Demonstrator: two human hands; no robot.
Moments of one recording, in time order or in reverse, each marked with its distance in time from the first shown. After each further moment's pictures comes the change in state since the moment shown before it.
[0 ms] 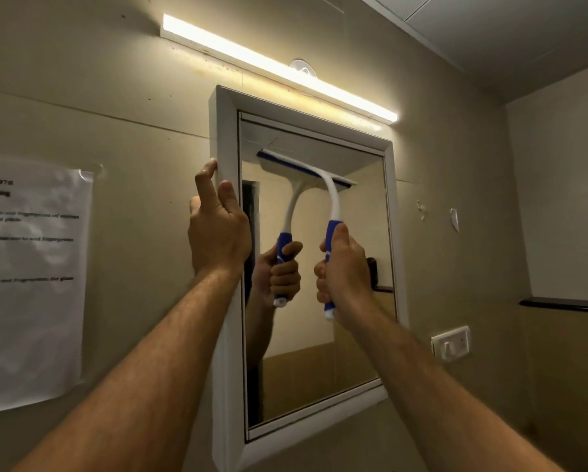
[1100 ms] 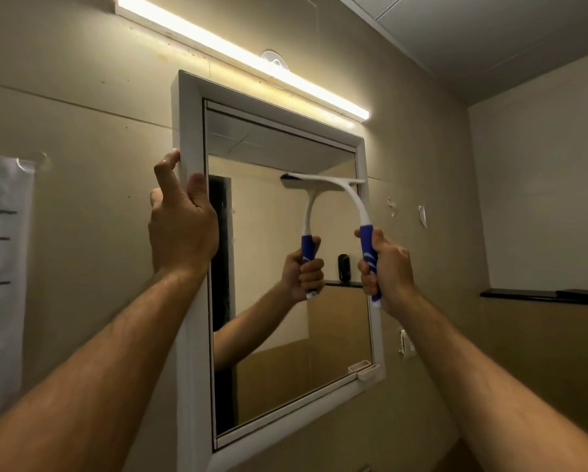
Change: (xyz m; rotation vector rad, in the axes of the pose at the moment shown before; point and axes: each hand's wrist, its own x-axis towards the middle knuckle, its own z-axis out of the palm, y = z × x) left_hand 0.000 0.001 0.001 0.008 0.002 0.016; right_hand 0.065 0.024 -0.114 -0.009 0.067 -0.099
